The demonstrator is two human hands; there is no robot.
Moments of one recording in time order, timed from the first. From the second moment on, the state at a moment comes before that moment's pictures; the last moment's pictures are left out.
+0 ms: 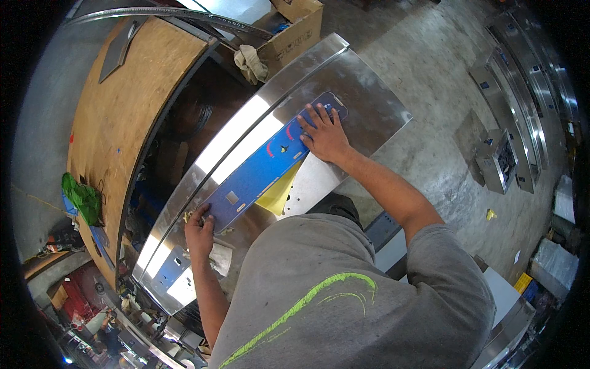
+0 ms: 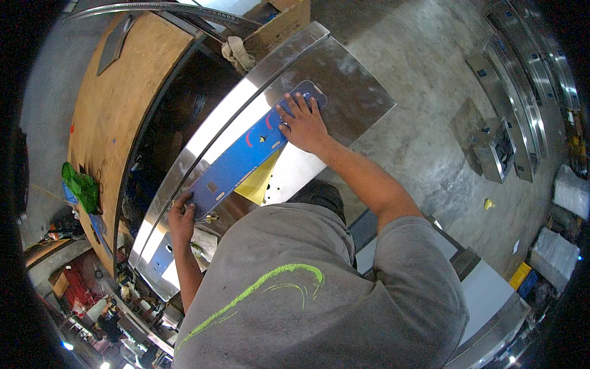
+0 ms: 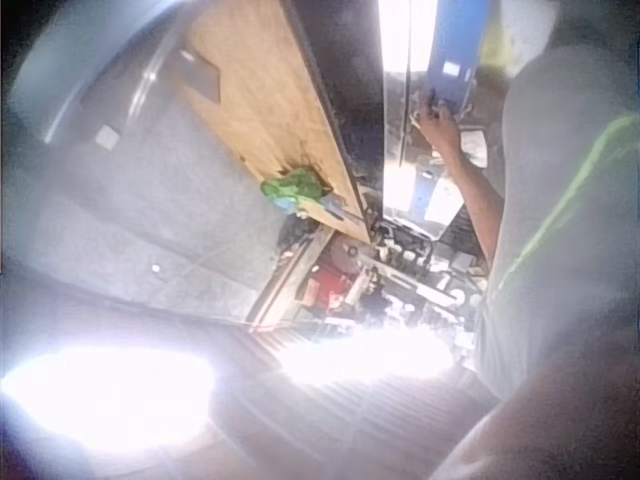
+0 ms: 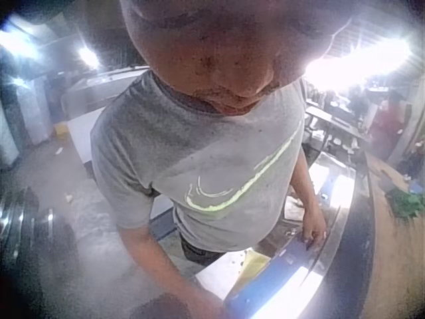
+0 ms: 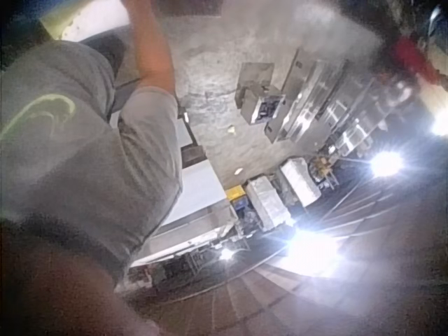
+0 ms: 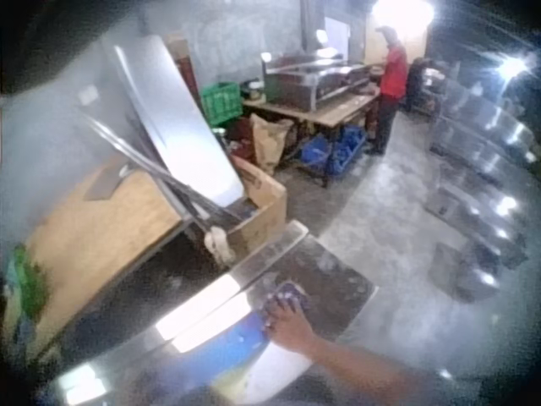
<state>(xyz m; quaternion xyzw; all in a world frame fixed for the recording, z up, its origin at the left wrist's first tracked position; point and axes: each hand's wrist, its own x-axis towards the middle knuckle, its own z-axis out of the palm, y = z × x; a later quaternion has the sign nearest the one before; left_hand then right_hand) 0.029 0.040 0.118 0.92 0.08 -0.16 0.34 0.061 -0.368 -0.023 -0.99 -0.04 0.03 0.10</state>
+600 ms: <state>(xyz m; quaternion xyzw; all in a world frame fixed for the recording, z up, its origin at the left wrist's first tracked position) 0.004 0.034 0.082 0.63 0.21 -0.10 0.74 0.056 -0.342 -0.022 -0.99 -0.01 0.04 0.13</state>
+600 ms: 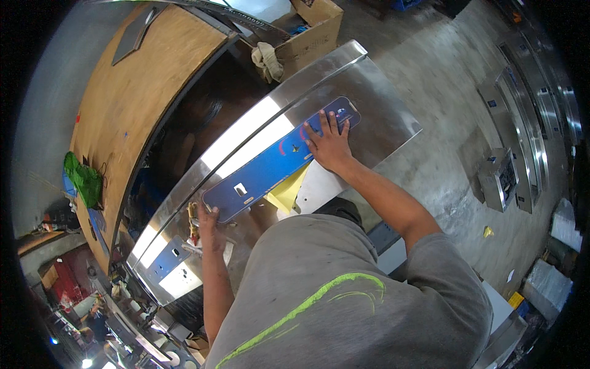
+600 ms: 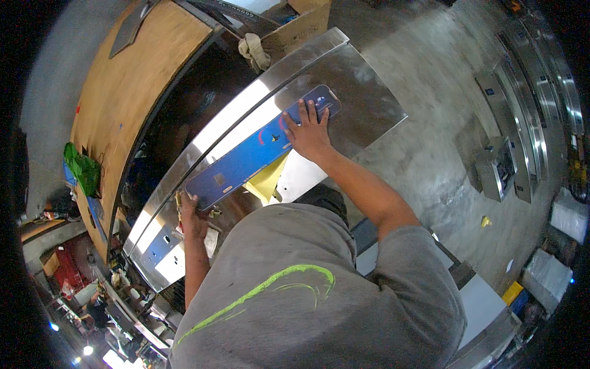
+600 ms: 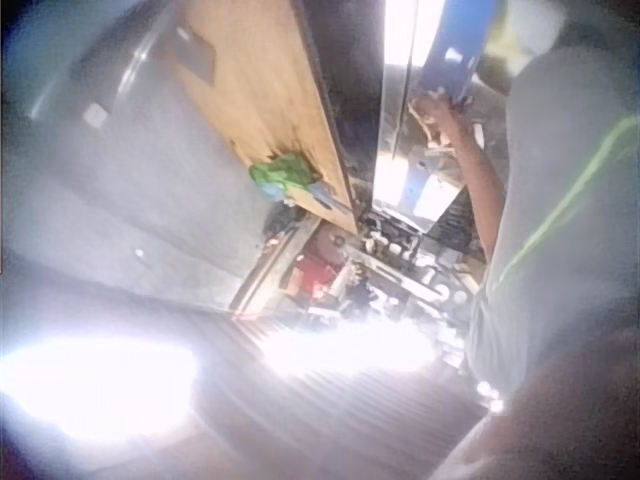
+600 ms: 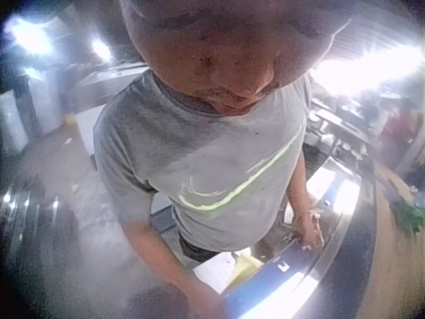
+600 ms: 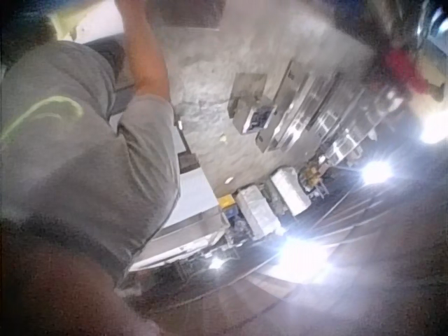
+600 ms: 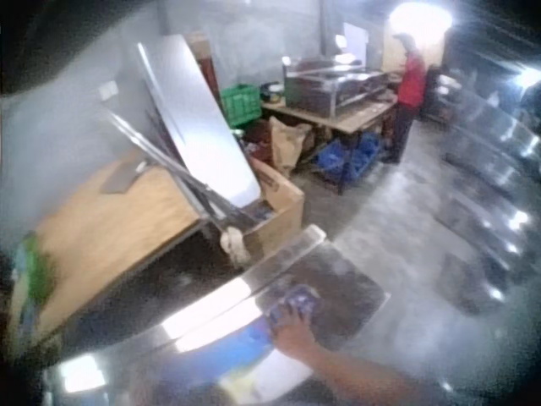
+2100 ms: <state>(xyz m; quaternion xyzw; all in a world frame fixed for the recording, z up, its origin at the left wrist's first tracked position) 0.063 0.035 -0.015 0.65 0.16 -0.27 0.69 0.050 -0.332 -0.018 -0.99 -0.05 0.07 0.11</state>
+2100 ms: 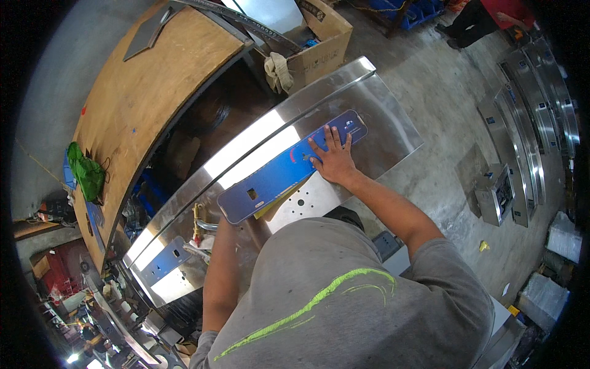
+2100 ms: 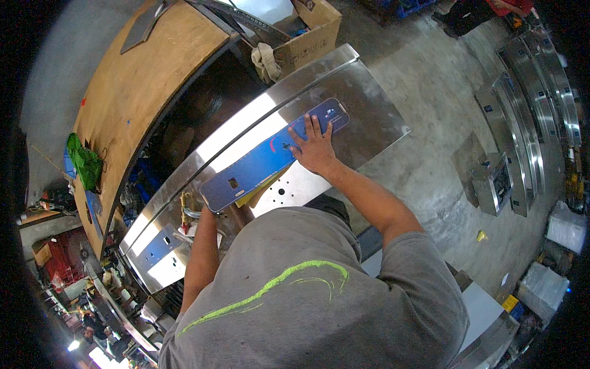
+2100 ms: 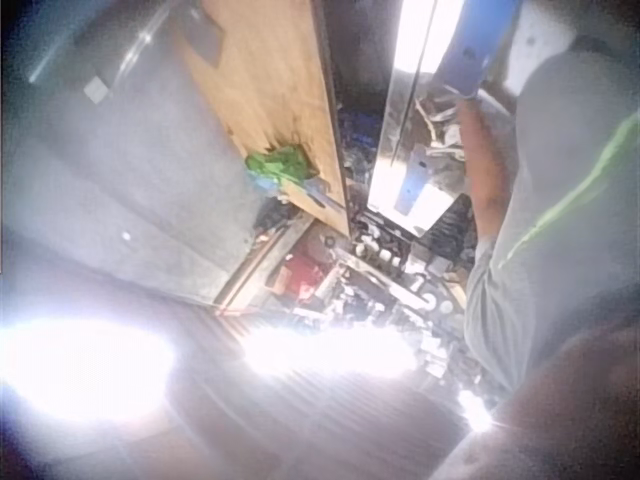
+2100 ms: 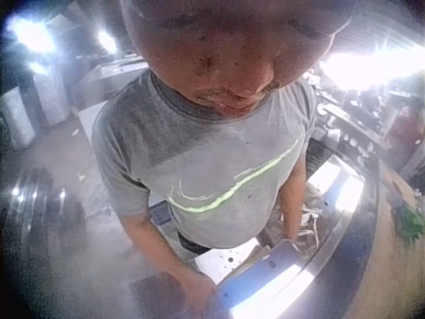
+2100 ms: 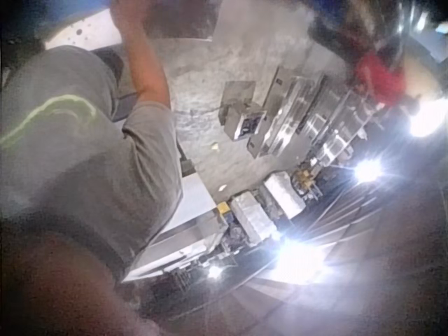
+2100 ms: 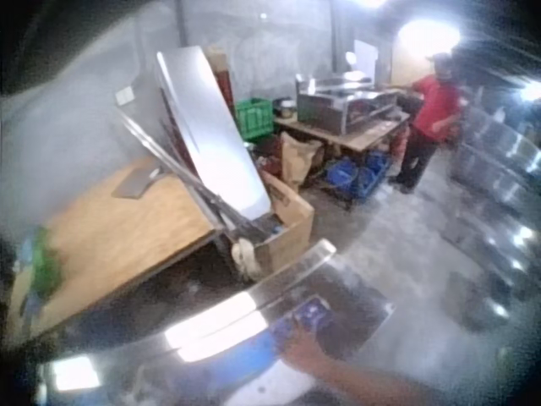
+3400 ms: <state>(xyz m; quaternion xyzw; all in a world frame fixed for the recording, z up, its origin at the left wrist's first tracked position) 0.115 0.054 0.101 0.84 -0.05 -0.43 0.32 0.051 -0.330 -0.023 -0.99 -0.08 0.05 0.12</state>
